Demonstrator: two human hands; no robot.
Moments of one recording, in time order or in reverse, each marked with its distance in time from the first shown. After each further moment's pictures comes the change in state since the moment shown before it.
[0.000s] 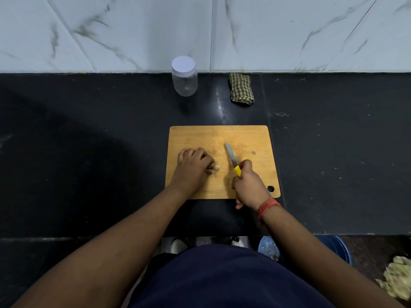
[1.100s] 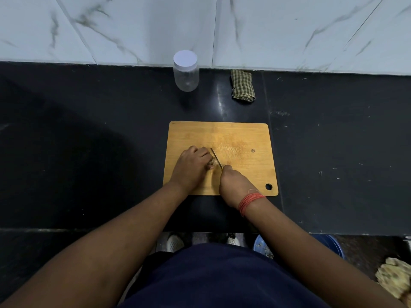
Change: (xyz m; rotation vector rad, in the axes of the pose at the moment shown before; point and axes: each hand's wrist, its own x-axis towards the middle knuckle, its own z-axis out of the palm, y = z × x) left_hand 0.001 0.001 0.007 -0.050 0.103 0.084; right_hand 0.003 -0.013 0.023 -0.581 -0.081 -0.126
